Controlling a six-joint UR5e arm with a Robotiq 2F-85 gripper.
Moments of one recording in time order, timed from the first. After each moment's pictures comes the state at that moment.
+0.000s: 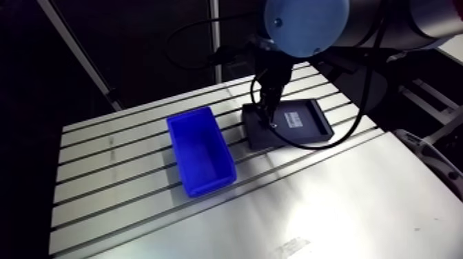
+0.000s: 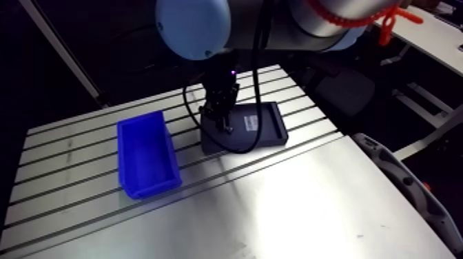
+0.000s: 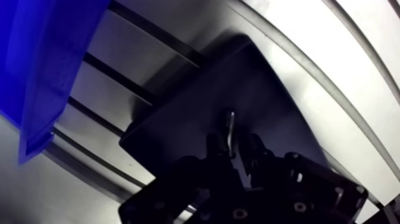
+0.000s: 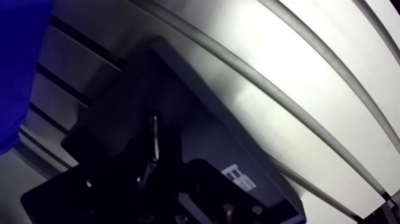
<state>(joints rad) -0.41 -1.10 1.82 -2.13 -1.63 -2.59</state>
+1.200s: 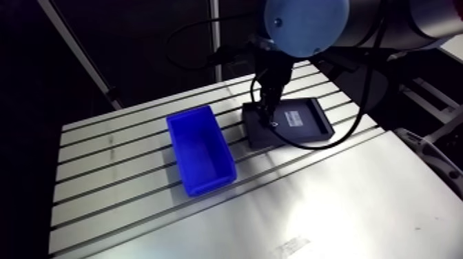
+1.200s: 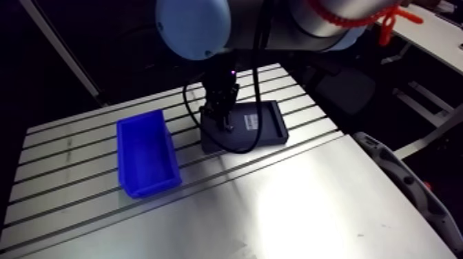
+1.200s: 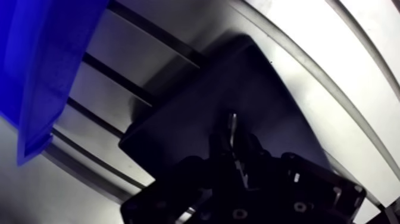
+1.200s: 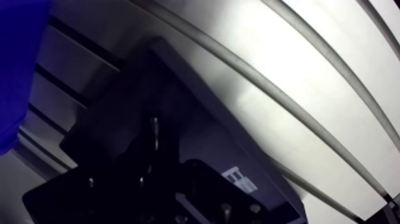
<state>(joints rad) -0.41 -1.10 1.82 -2.13 -1.63 -2.59</state>
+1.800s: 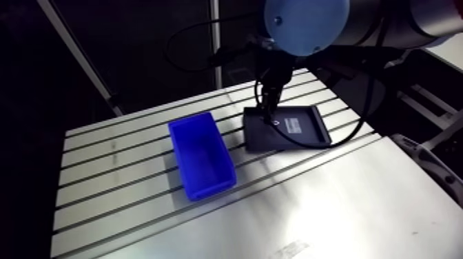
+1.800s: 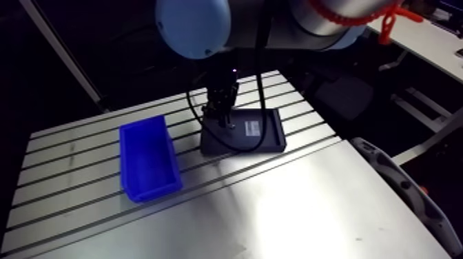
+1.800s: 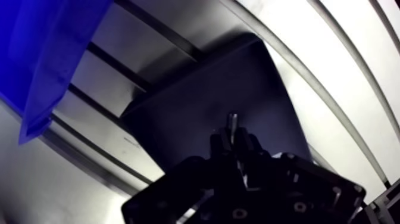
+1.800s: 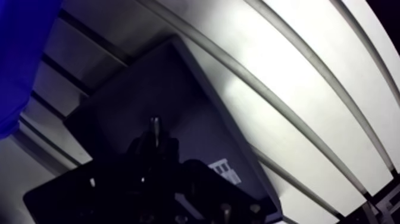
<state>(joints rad) -0.41 -1.14 1.82 -2.12 -1.64 -2.66</state>
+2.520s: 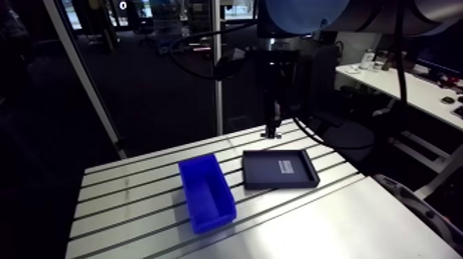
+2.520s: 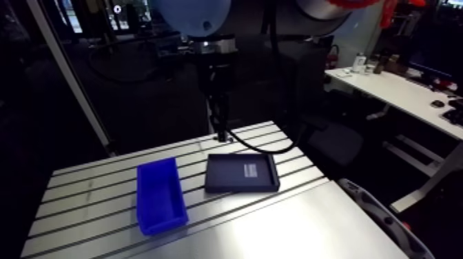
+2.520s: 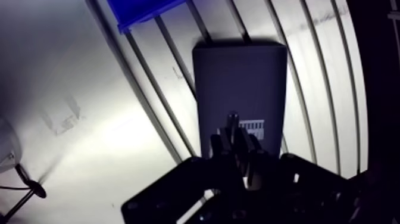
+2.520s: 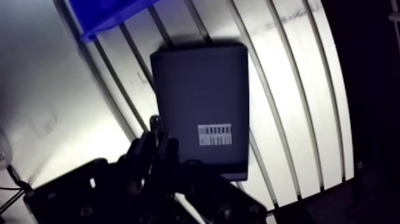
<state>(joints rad) -0.40 -1.39 1.78 -1.88 -1.63 -3.12</state>
